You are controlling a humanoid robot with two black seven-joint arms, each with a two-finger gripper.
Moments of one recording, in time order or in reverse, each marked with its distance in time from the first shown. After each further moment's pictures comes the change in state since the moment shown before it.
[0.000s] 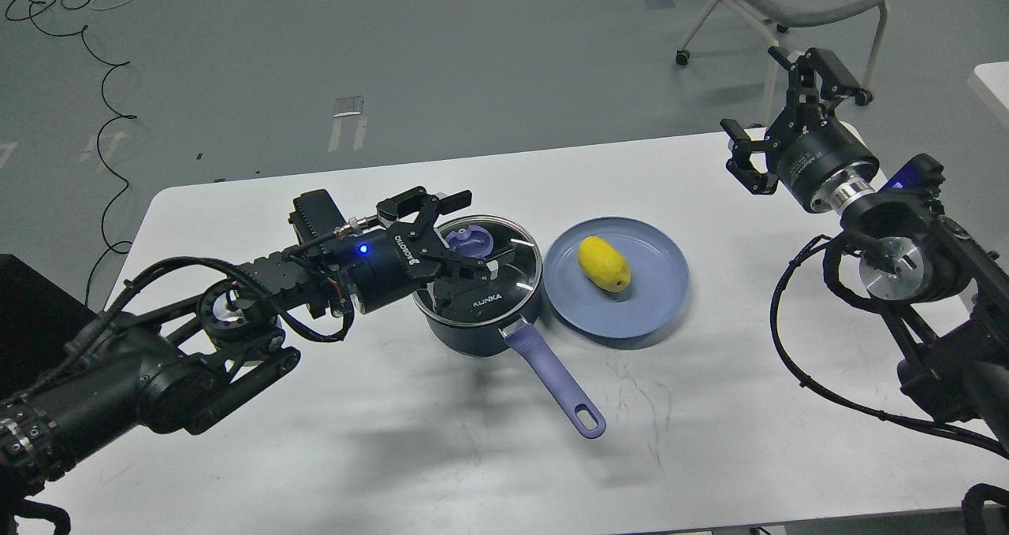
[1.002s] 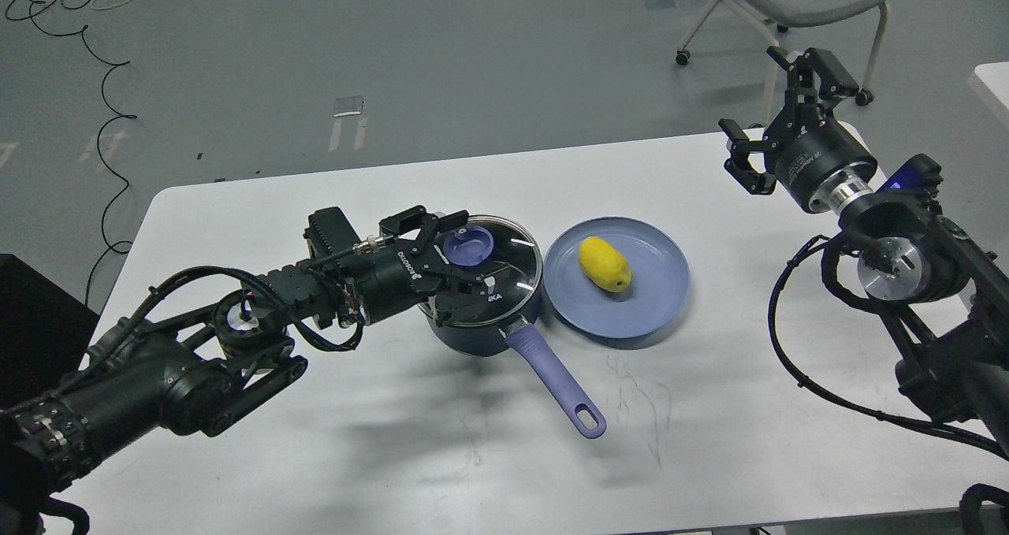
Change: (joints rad) left arm 0.001 -0.054 0.066 0.145 -0.003 0.041 -0.004; right arm 0.000 0.005 0.001 0.001 0.000 0.000 0.001
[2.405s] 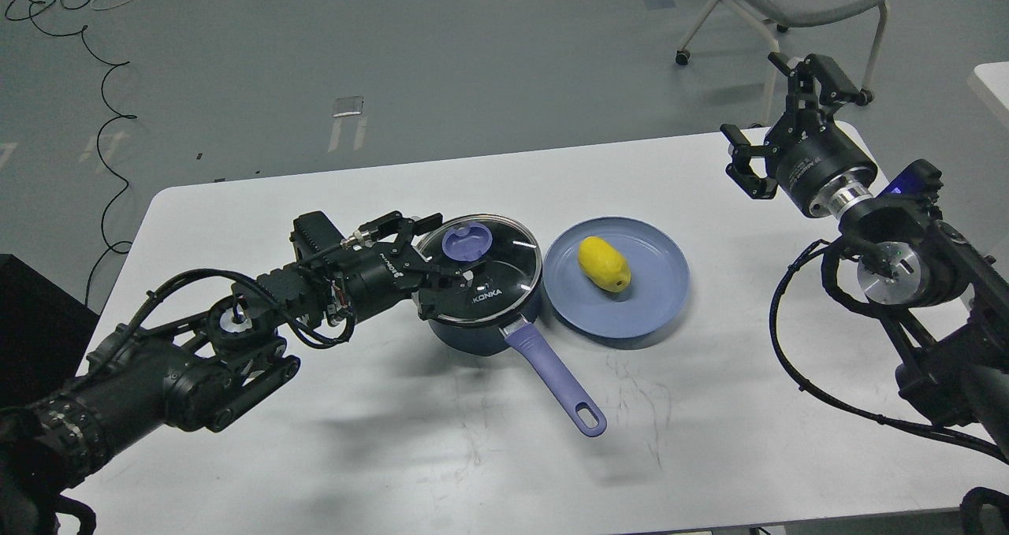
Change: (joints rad) left arm -0.003 -0.026 0.037 0.119 -0.097 0.016 -0.014; right arm -0.008 0.000 -0.002 -0.014 -0.005 0.000 0.007
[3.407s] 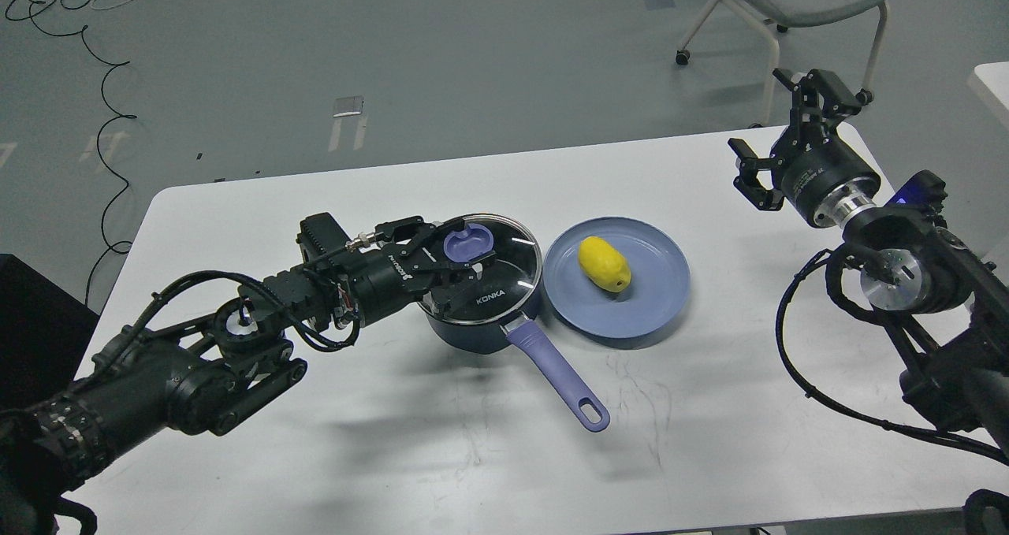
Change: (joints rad) left arm 0.004 0.003 -0.002 -0.046 0.000 0.002 0.001; right arm -0.004 -0.007 -0.006 -0.039 -0.008 0.000 0.000
